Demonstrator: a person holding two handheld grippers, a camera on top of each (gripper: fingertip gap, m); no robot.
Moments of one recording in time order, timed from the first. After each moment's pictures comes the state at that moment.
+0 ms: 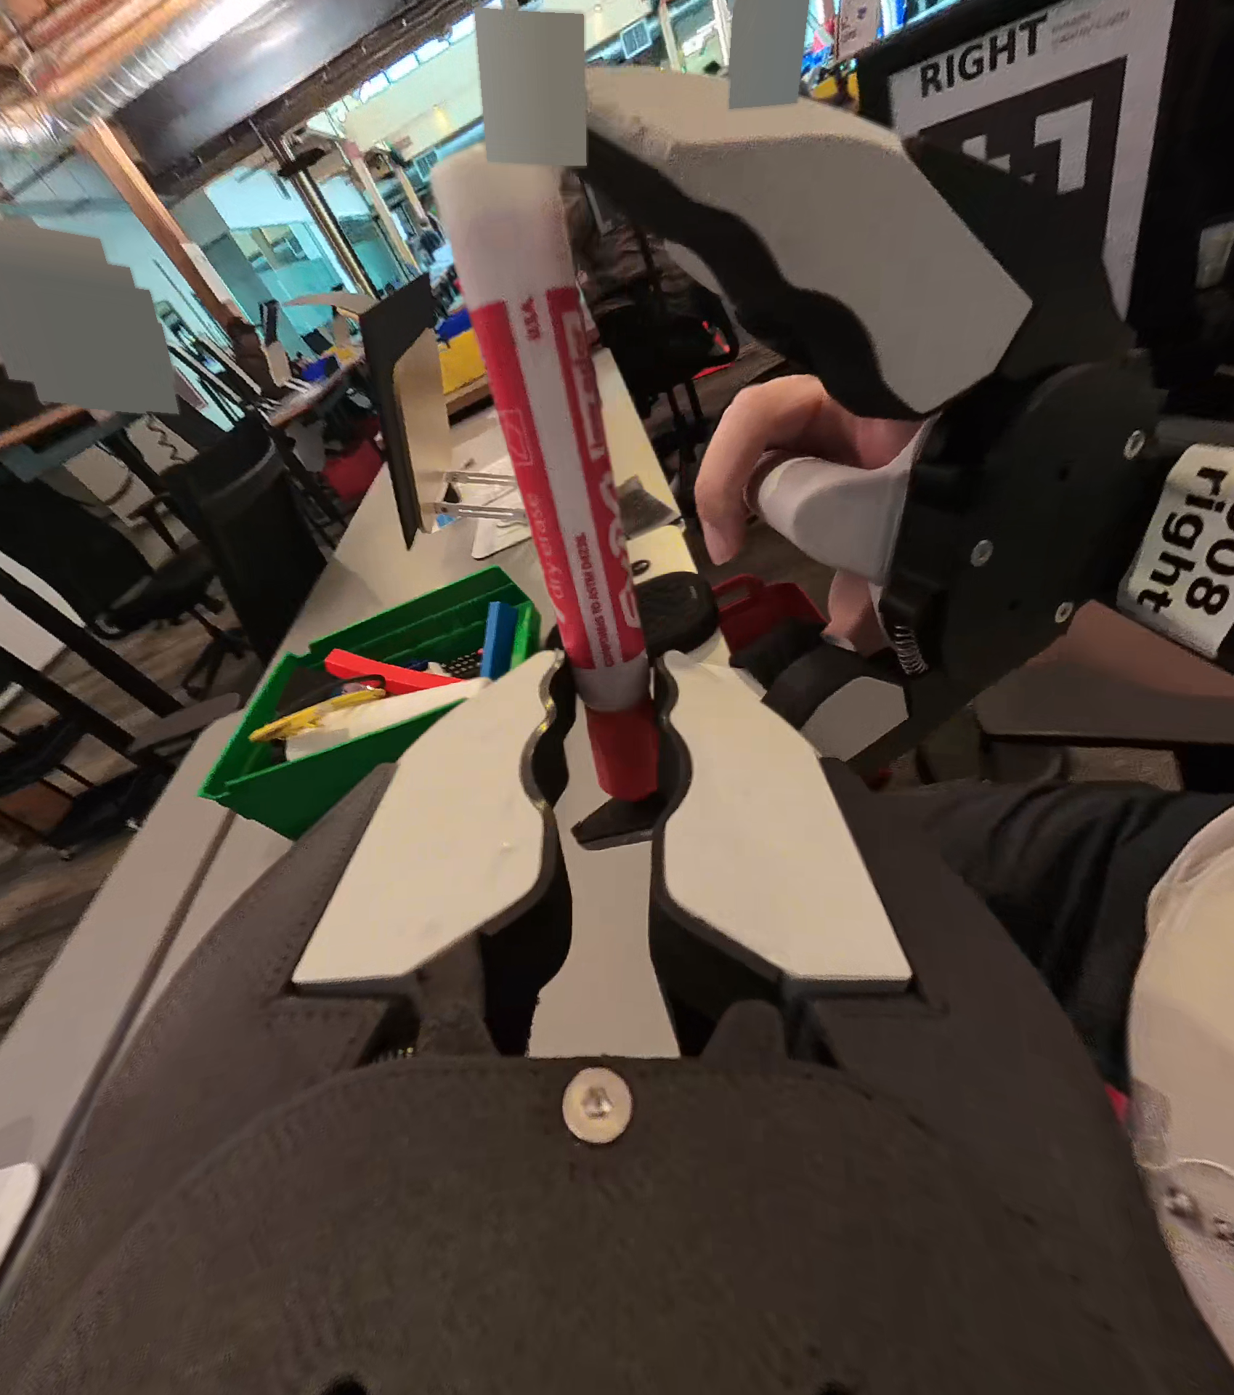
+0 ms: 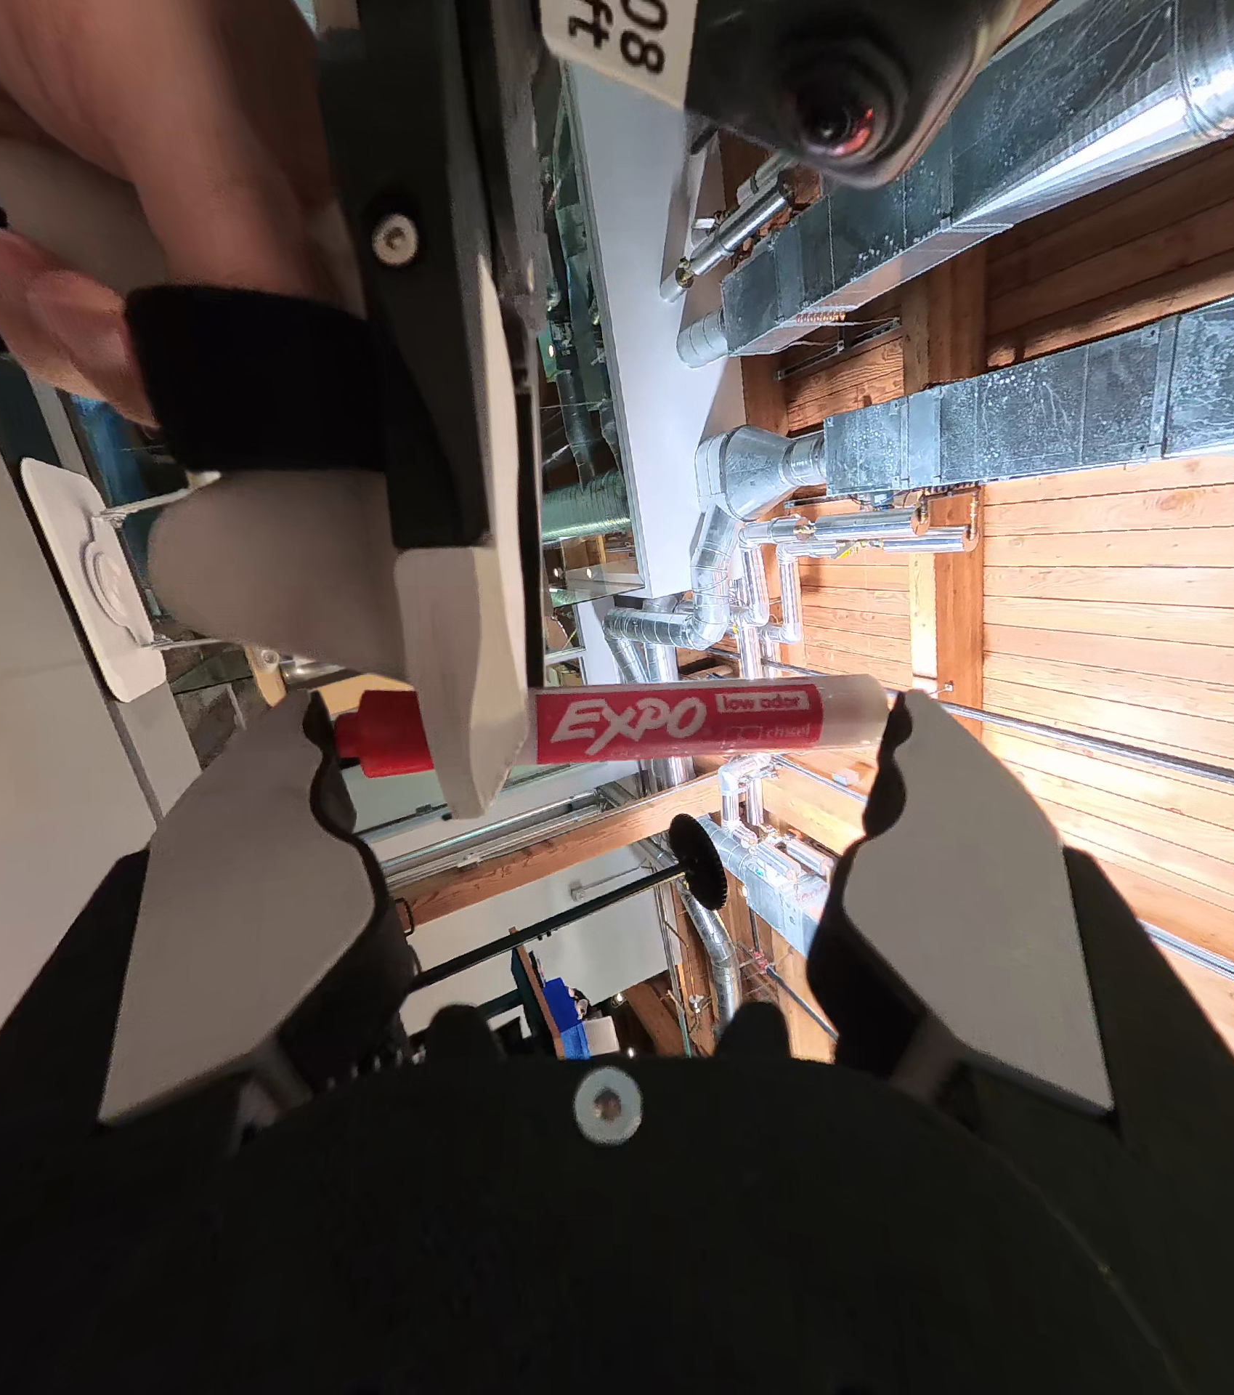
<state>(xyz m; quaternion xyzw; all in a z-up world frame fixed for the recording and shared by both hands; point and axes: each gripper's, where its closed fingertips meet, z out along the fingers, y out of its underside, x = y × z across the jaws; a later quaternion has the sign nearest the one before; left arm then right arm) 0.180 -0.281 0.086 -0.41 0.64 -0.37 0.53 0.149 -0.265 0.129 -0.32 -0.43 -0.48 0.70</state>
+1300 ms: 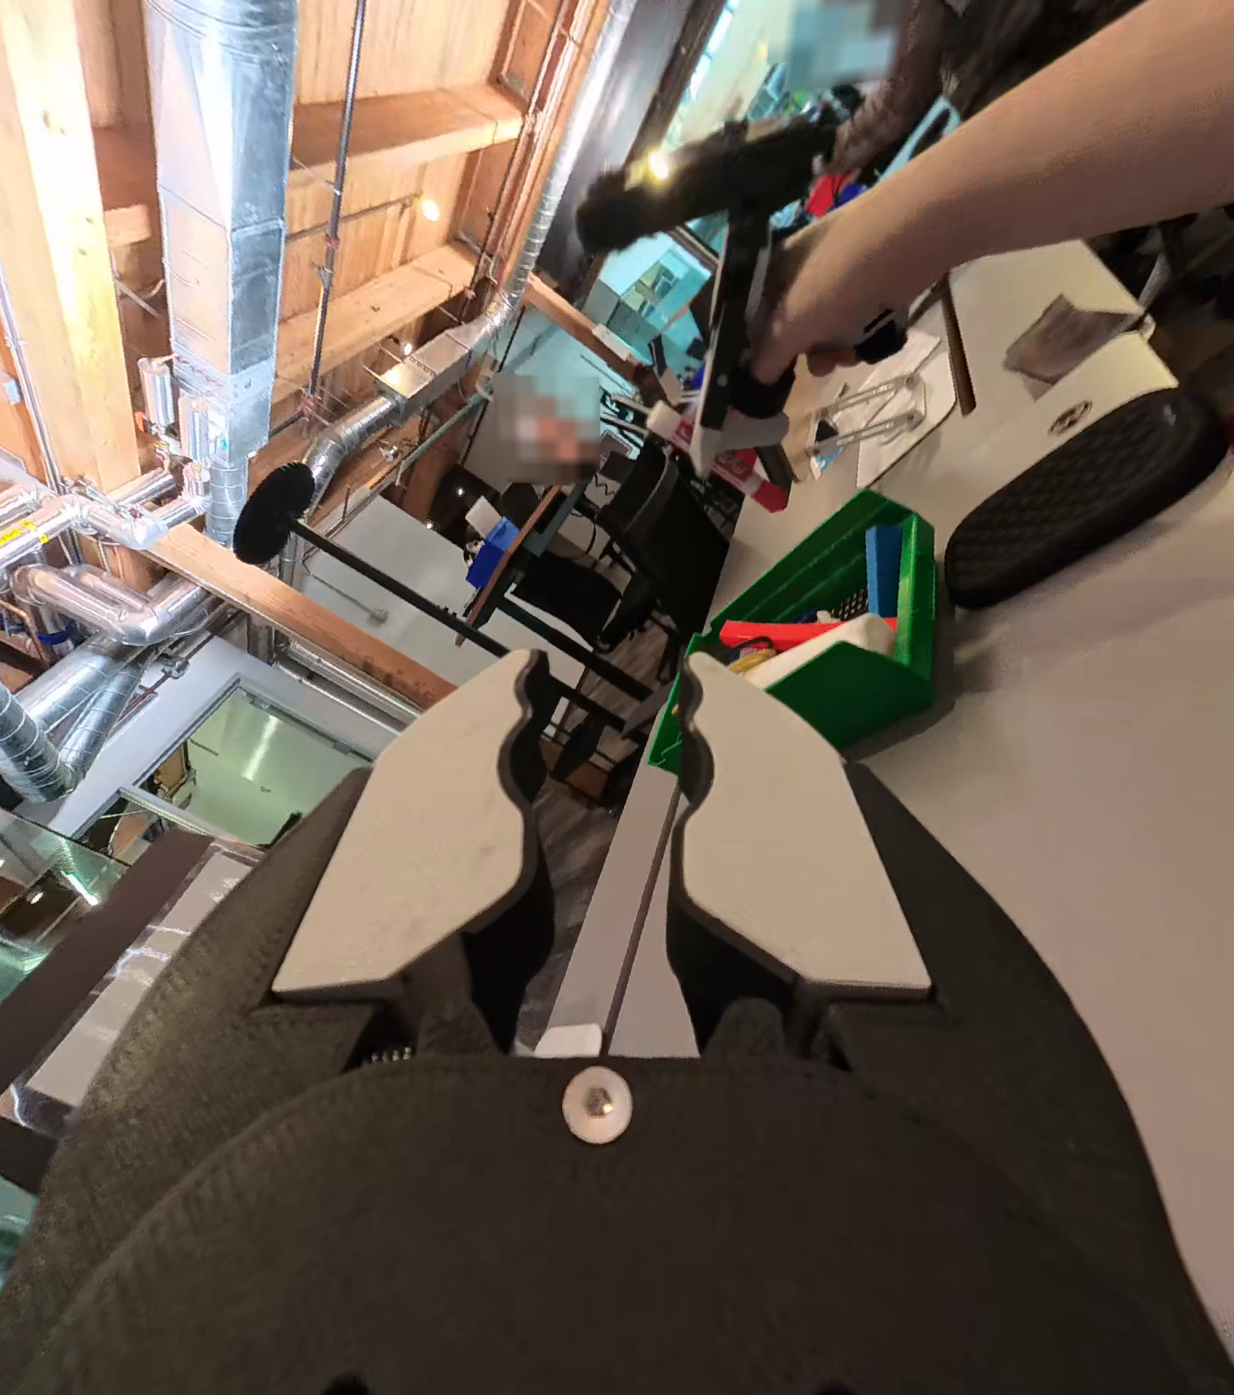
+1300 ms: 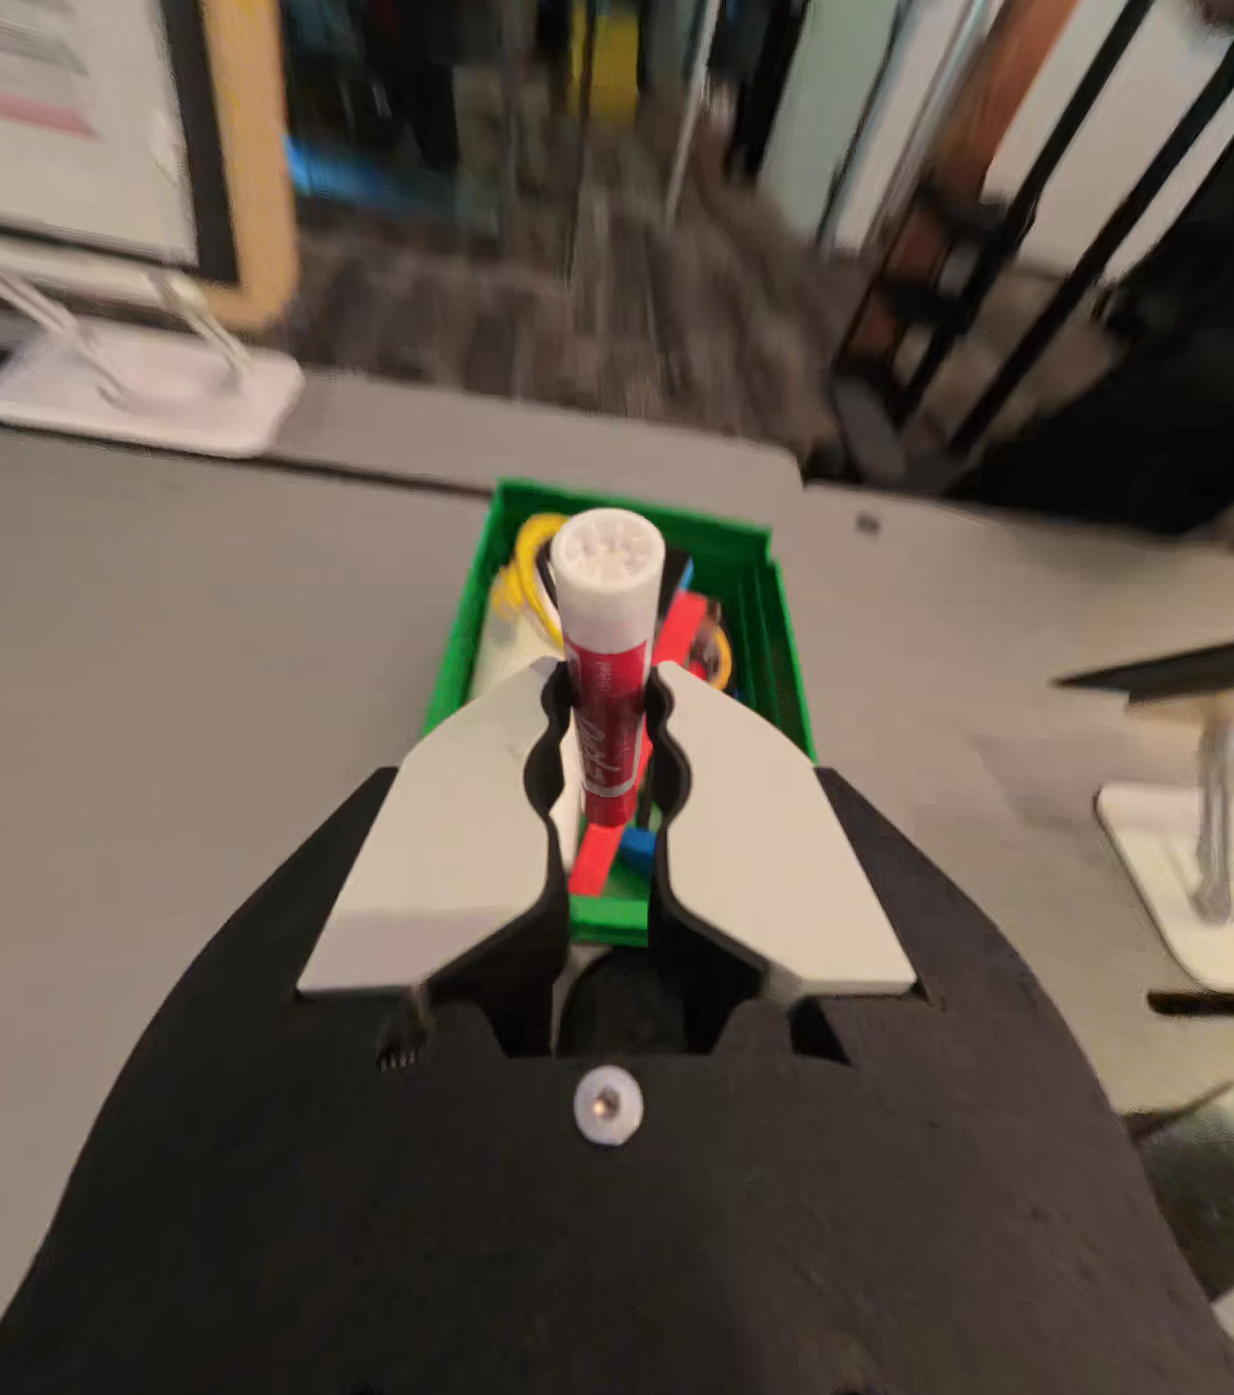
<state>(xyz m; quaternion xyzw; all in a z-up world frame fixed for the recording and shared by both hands) 0.173 -0.225 0.106 -0.31 0.59 -0.08 0.74 0.482 -0.105 0.075 -0.83 -0.04 -0.08 0.55</state>
